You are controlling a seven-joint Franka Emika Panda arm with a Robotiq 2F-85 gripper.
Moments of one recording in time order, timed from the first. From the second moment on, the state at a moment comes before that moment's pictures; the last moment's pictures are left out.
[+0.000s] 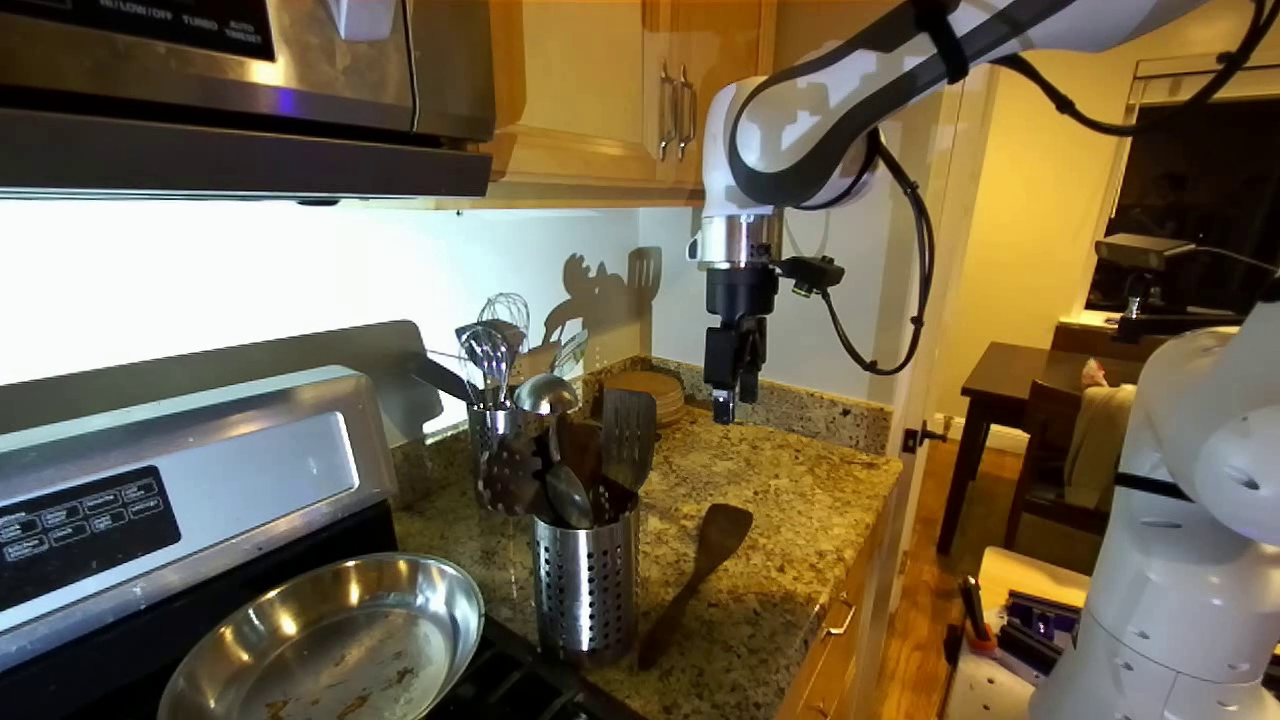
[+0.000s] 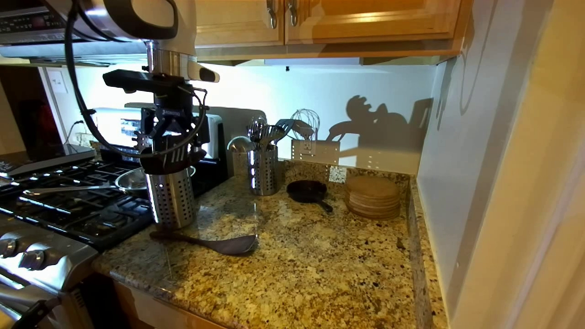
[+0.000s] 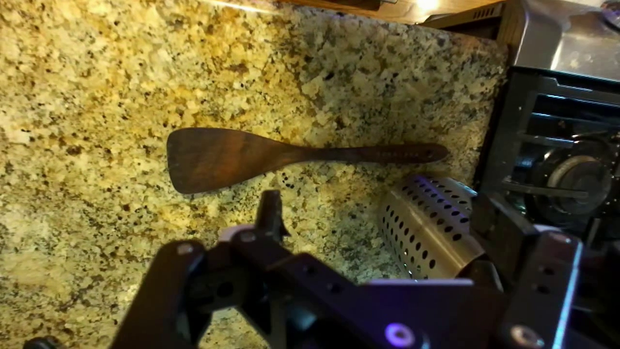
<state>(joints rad) 0.03 -0.38 -0.02 -2.50 0.09 2.07 -0.20</state>
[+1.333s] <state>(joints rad) -0.05 -0.11 -0.13 -2.55 0.07 2.43 -0.33</state>
